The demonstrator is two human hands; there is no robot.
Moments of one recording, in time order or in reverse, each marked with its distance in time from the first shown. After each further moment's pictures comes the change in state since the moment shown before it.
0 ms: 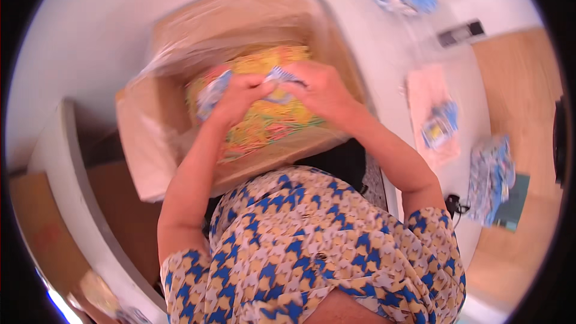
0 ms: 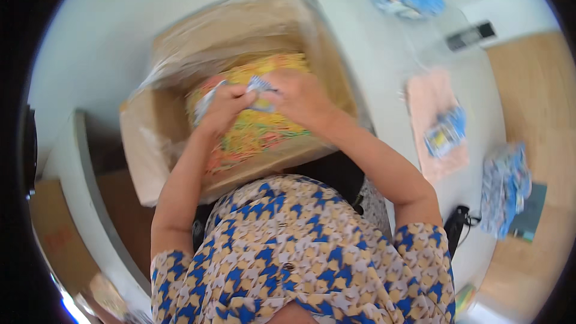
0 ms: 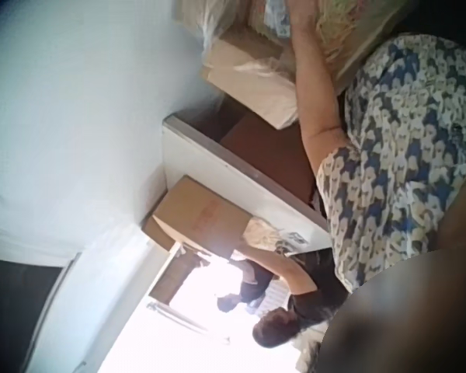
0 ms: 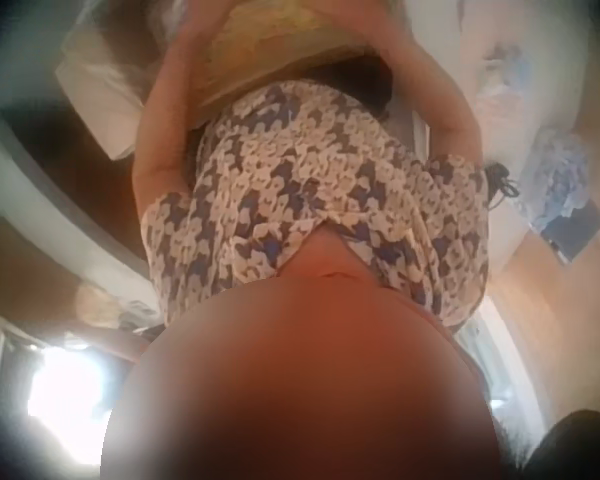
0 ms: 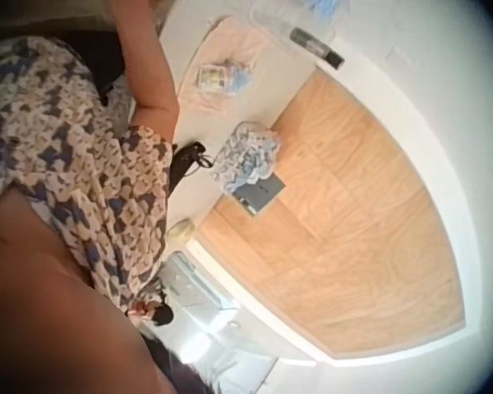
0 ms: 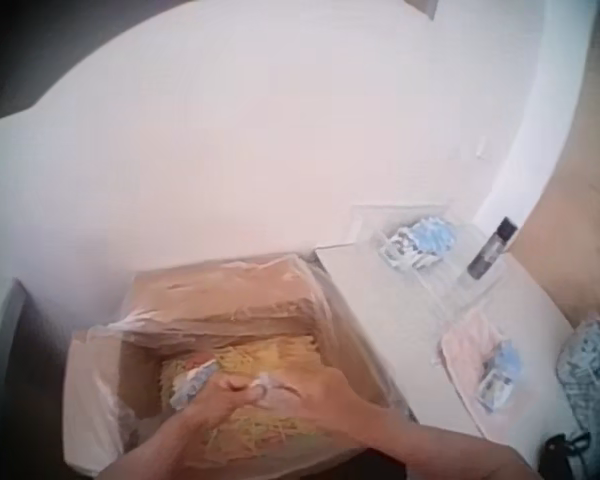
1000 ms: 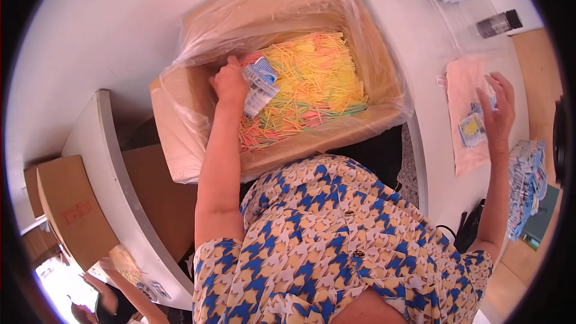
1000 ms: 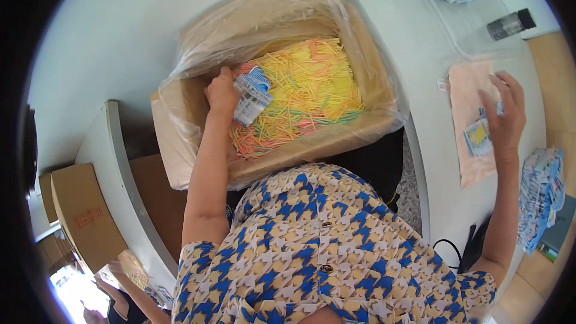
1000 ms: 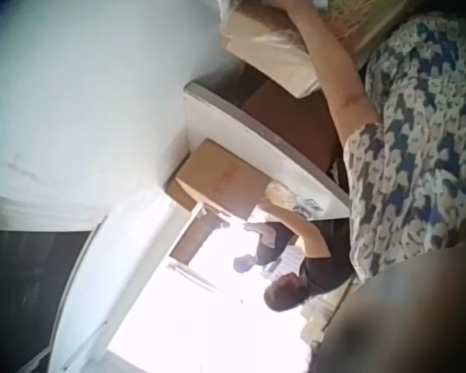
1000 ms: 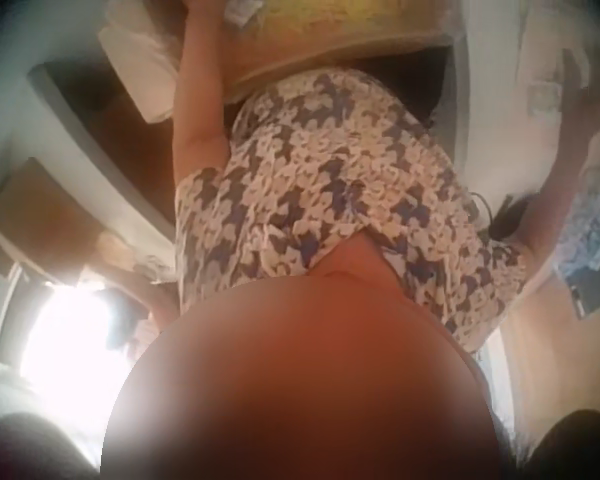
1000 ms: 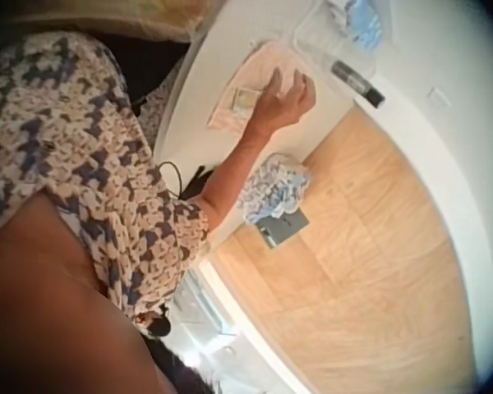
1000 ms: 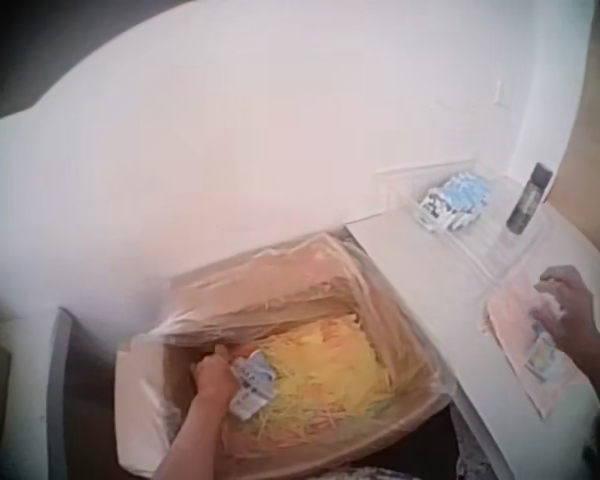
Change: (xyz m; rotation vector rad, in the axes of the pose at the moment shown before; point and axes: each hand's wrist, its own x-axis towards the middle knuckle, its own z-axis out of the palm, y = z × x) left_hand -0.002 -0.076 -0.076 1.269 0.645 -0.413; right_hand -0.094 0.077 -0.219 -0.680 0.035 0.116
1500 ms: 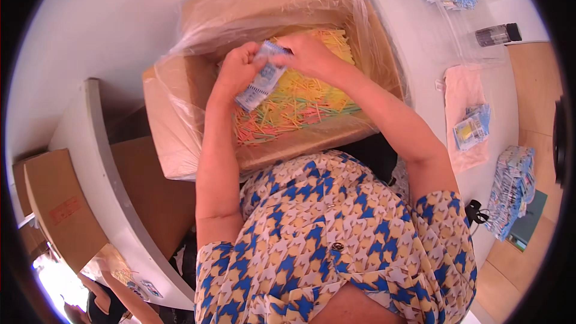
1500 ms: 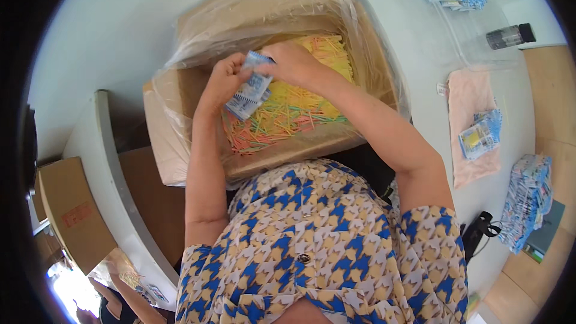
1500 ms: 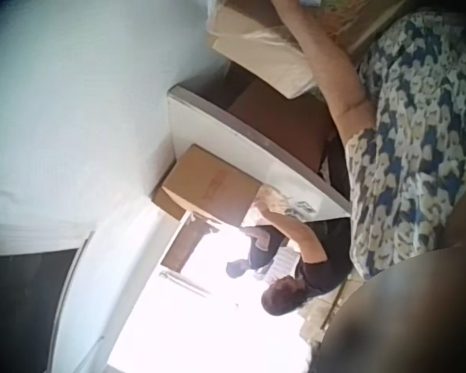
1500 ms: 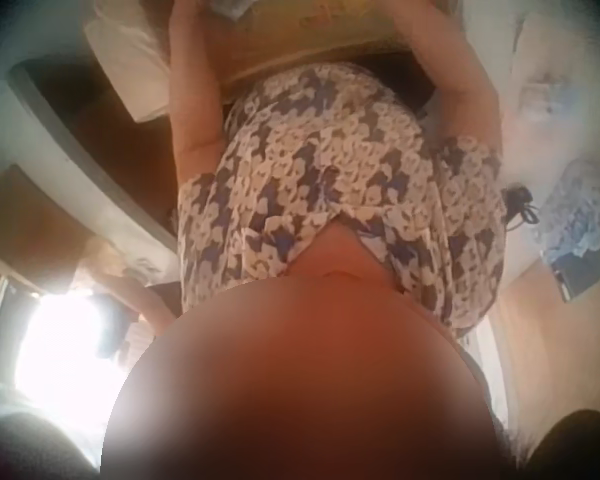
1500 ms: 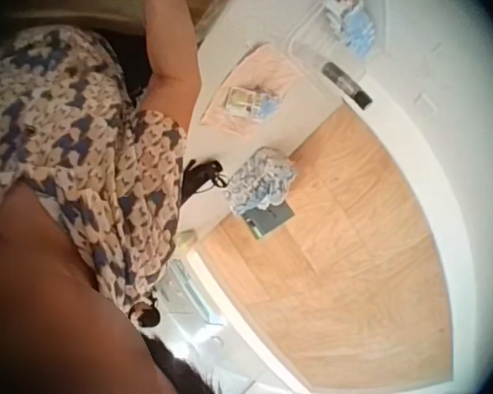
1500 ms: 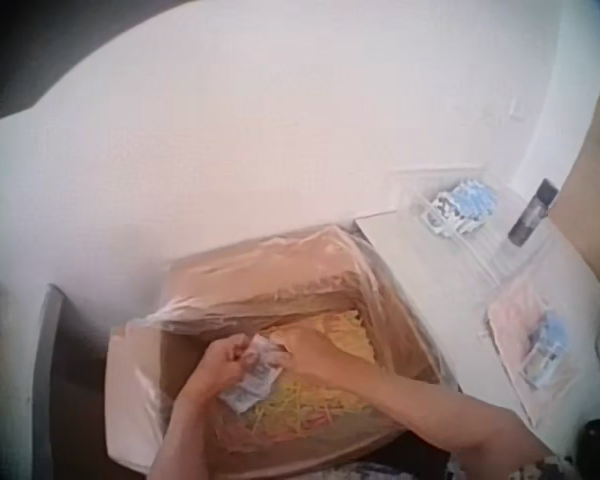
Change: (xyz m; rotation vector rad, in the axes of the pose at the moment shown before) left_hand -0.019 0.024 -0.051 -1.316 -0.398 0.264; right_hand 0.107 -0.244 0.218 0.877 -0.581 -0.220
